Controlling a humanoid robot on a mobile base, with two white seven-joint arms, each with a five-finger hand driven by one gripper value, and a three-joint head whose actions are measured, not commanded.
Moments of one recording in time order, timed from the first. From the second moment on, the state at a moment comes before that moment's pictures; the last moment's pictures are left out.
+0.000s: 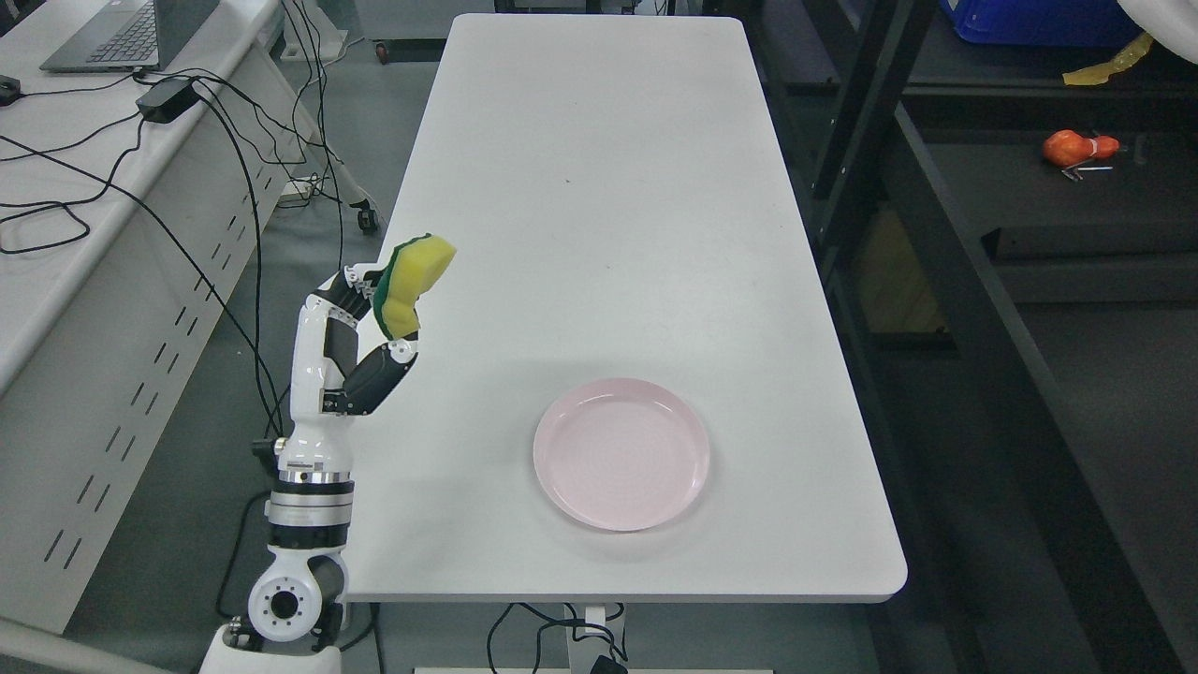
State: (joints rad) left arm -0.19 0.02 -0.06 -1.56 0.02 -0.48 0.04; right arm -0.07 0.00 -0.21 0.00 -0.11 0.08 -0.04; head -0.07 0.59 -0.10
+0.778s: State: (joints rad) left arm -0.08 0.01 -0.15 -1.60 0.05 -0.51 0.04; right arm -0.07 0.00 -0.21 0.00 -0.11 0.08 -0.04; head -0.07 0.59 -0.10
